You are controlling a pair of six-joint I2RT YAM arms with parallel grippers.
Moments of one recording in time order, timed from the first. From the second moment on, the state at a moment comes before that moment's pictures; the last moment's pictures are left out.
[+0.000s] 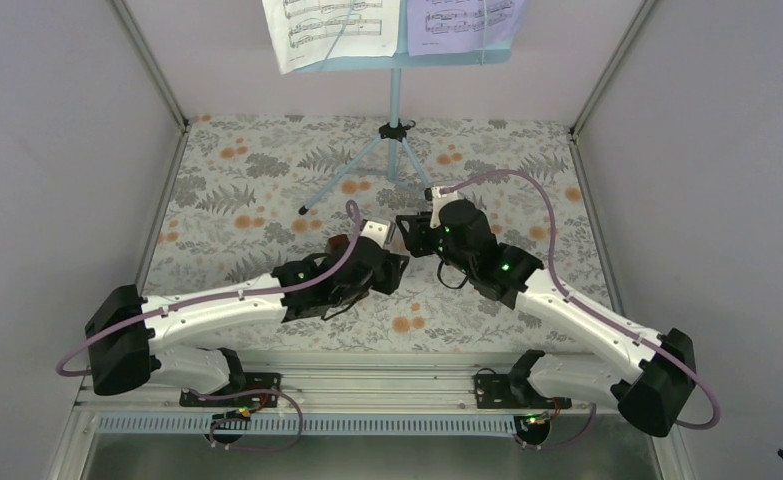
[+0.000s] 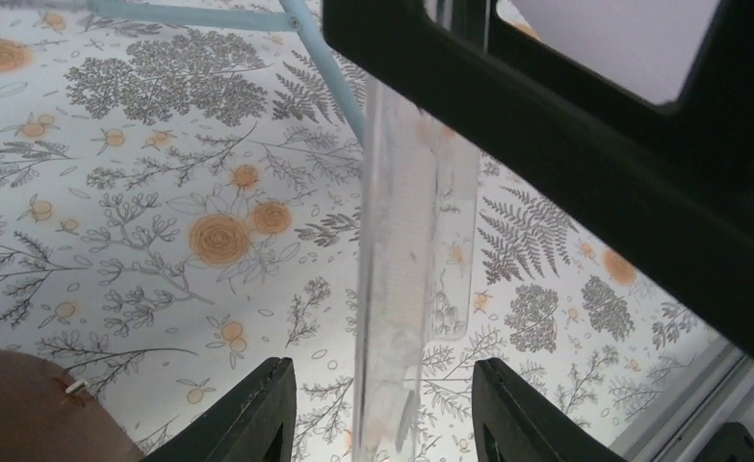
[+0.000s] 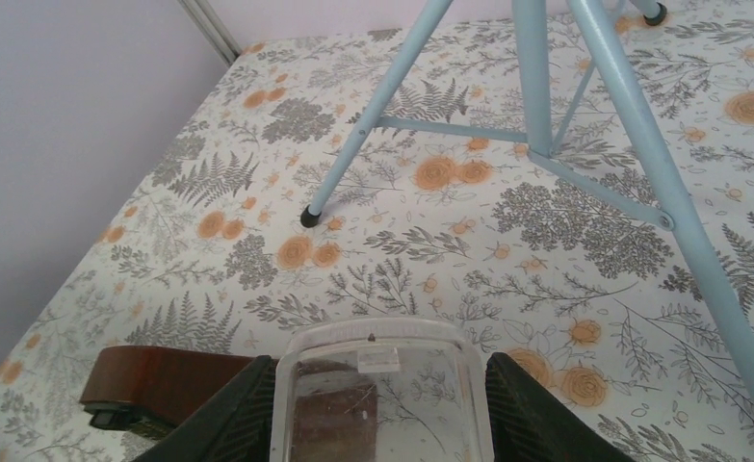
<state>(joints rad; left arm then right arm) -1.13 1.30 0.92 -0.21 -0.30 -0.66 0.81 1.12 0.90 -0.26 0.18 0.49</state>
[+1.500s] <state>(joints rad) -1.02 1.22 0.86 -0.06 -0.05 -0.66 0.64 0.93 0.90 -0.20 -0.06 0.44</state>
